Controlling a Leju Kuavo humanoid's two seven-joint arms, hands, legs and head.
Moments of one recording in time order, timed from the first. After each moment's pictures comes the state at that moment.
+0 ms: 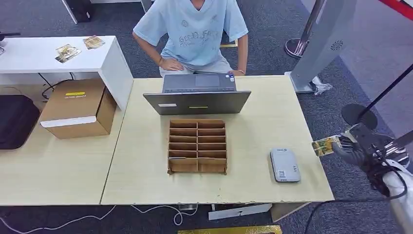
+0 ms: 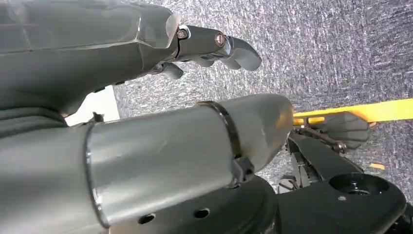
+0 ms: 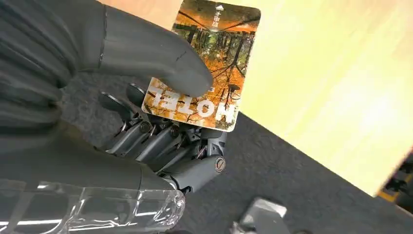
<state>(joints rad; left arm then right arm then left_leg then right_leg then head) -0.07 -0.18 1.09 -0.20 -1.19 -0.02 0.03 -0.36 -0.63 0.05 -0.82 0.02 0.42 -0.10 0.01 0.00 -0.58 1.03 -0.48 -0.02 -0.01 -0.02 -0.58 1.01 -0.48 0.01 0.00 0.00</state>
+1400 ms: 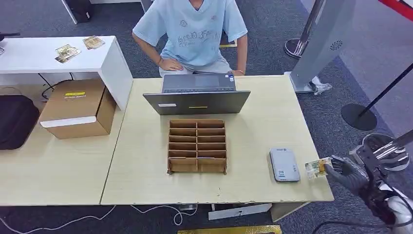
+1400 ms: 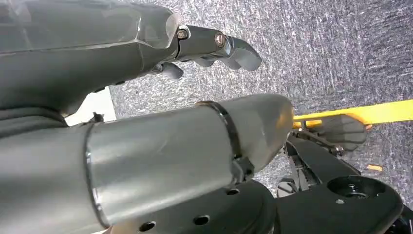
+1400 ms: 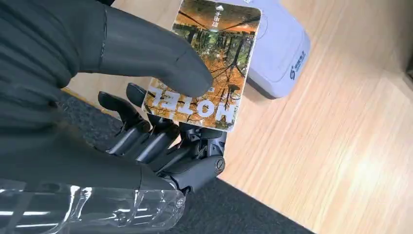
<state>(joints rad) -0.07 -0.17 1.09 -0.20 -1.21 -0.02 0.01 -0.15 -0.66 0.08 -1.00 -0.30 0.55 -0.05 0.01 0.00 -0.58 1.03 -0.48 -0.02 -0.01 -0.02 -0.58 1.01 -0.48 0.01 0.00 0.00</state>
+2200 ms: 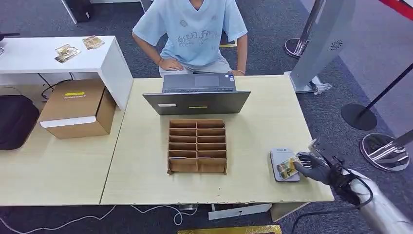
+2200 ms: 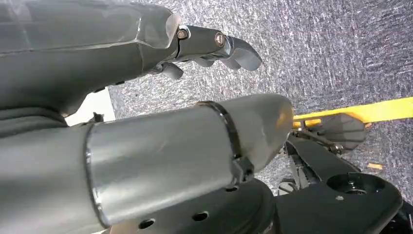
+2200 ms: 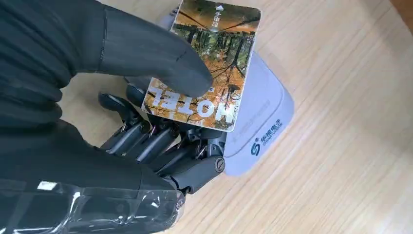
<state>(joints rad) -0.08 -0.17 1.09 -0.20 -1.23 -0.02 0.01 -0.39 -0.60 0.43 -0.85 -0.24 0.50 -0.06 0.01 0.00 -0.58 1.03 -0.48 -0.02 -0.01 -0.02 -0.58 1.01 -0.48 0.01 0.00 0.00</state>
